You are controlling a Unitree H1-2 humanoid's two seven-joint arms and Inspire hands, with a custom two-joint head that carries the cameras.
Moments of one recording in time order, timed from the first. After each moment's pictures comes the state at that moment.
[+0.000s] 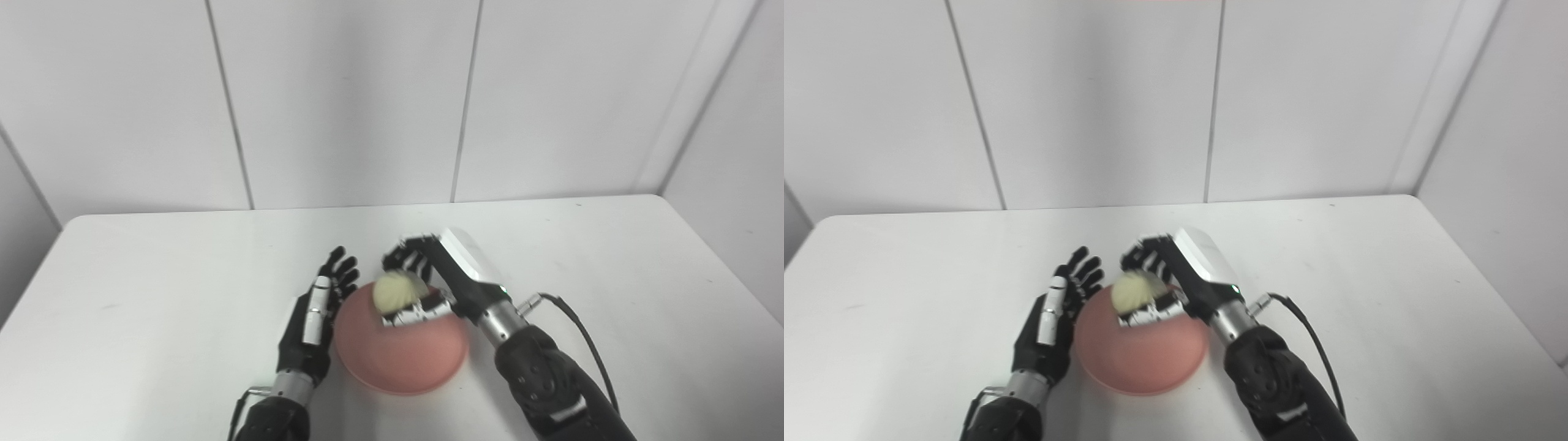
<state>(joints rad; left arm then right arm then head) -0.33 -0.17 -0.09 0.33 -0.10 -0.06 -0.12 -0.39 -0.28 0.29 -0.05 -0.52 0.09 0.10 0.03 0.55</state>
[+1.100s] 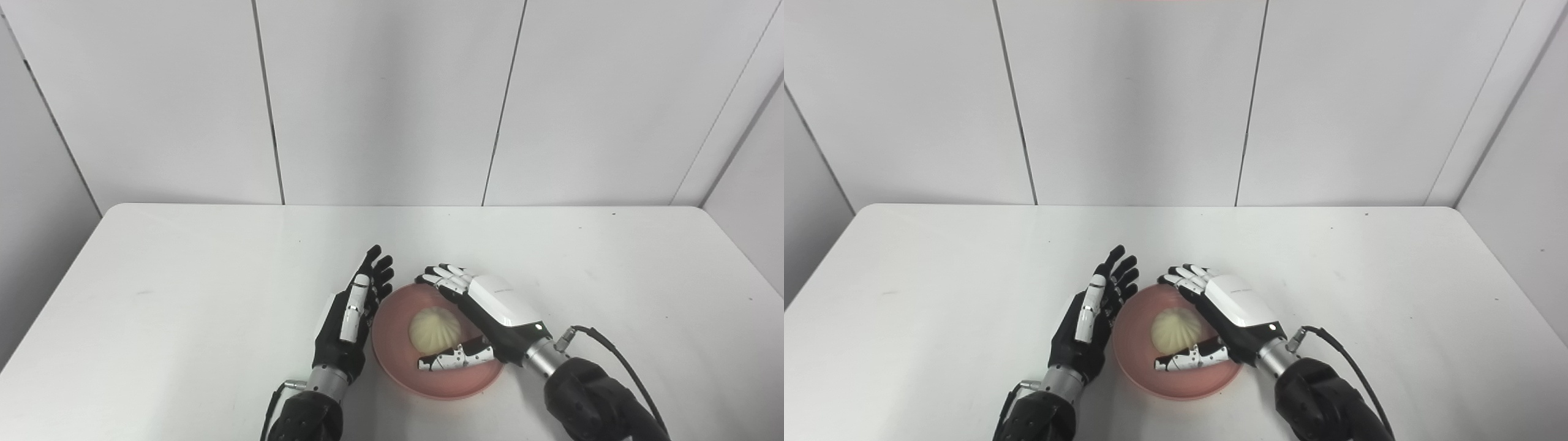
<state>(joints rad) -0.32 -0.19 -0.09 0.32 -0.09 -0.06 -0.11 -0.34 -0.37 0.31 -0.02 -0.68 -0.03 0.27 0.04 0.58</state>
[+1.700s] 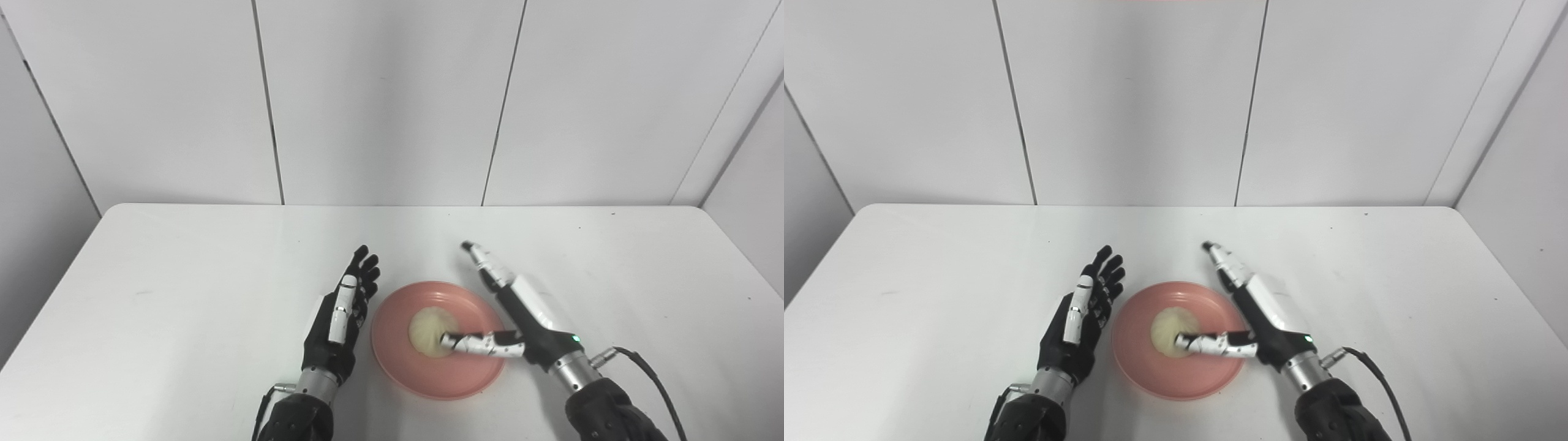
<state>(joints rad) -0.30 -0.19 -0.05 0.29 -0.10 -0.06 -0.10 -0.25 -0.26 0.10 0.01 -0.46 -0.14 0.04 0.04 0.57</state>
